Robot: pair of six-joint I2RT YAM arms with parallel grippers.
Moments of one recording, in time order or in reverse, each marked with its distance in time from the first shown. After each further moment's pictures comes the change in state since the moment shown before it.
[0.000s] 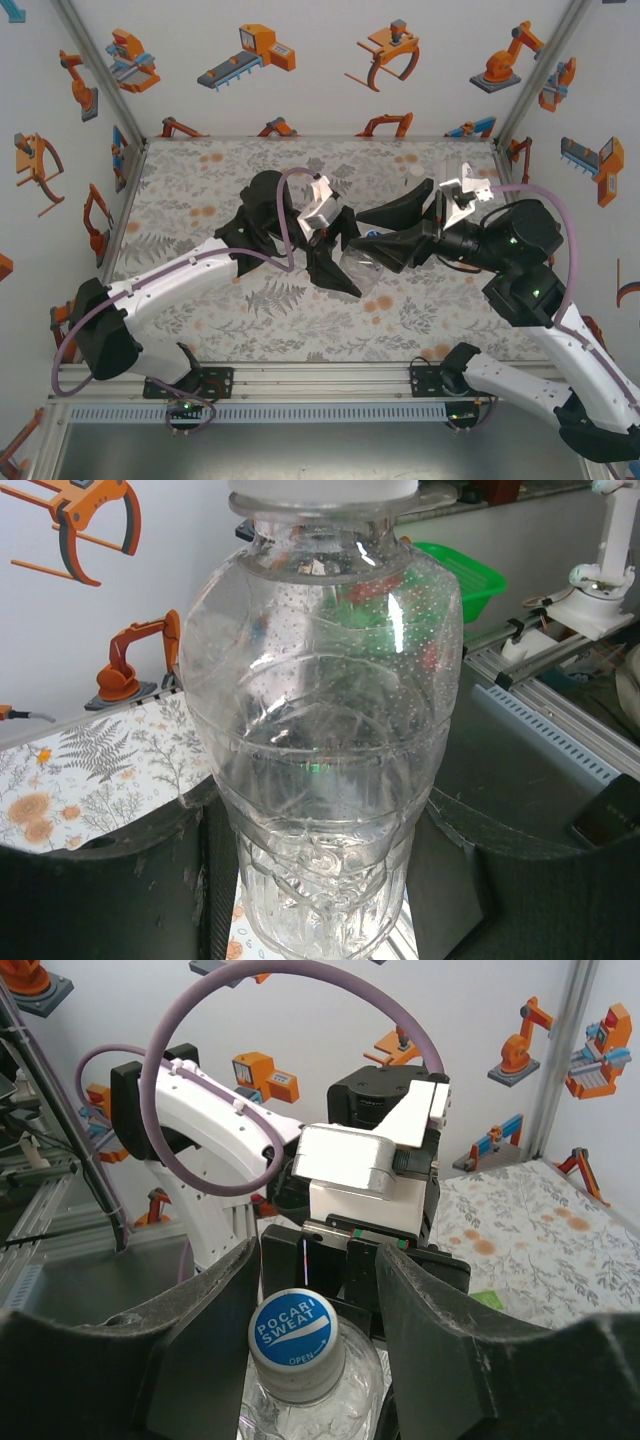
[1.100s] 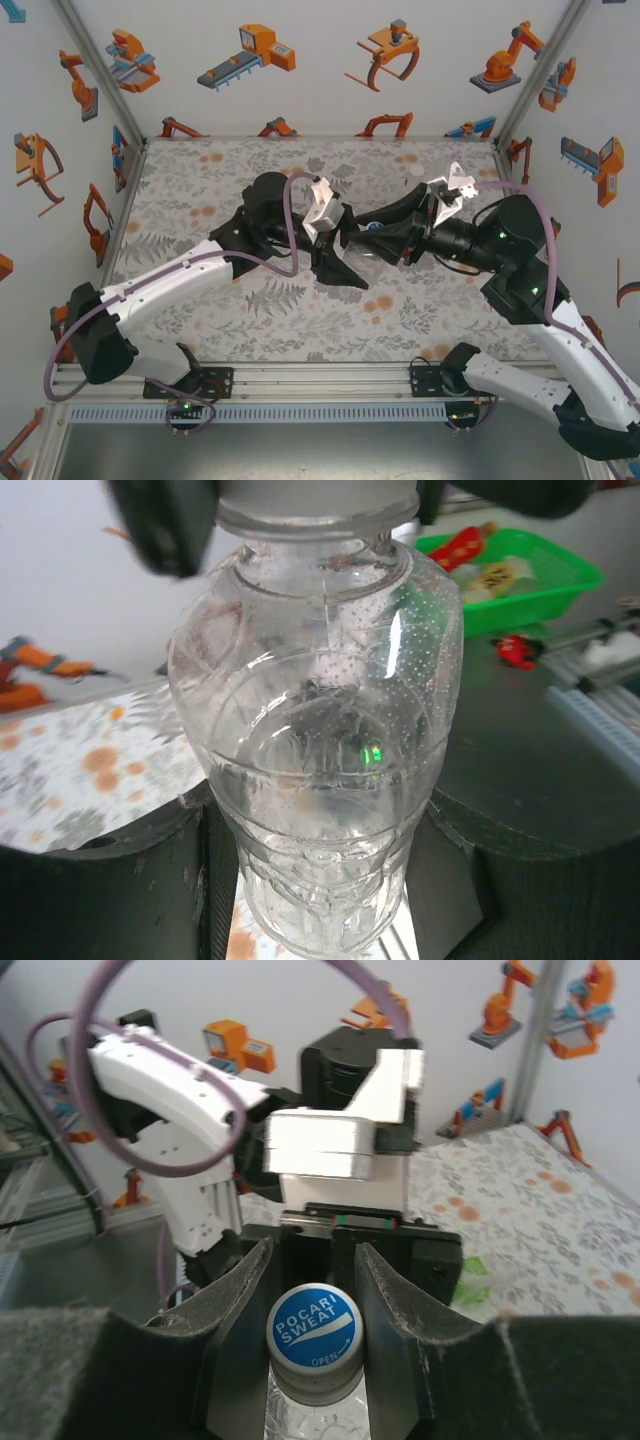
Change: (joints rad) left arm -0.002 -0.044 -0.003 -0.183 -0.238 0.175; right arm 0.003 0.015 0.016 -0.112 0.109 -0.066
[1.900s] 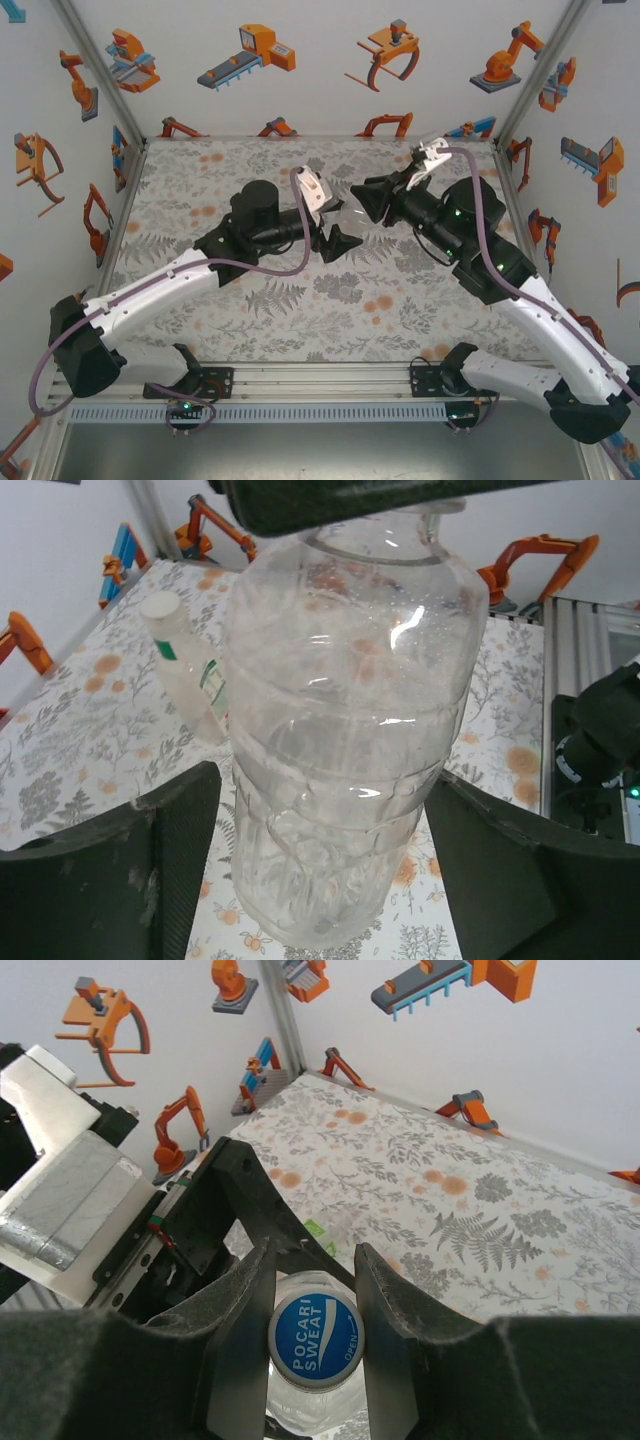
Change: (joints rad) left arm 0.028 -0.087 -0.090 -0.067 -0.673 0.077; right arm 0.000 0.138 -0.012 0.008 0.502 0.005
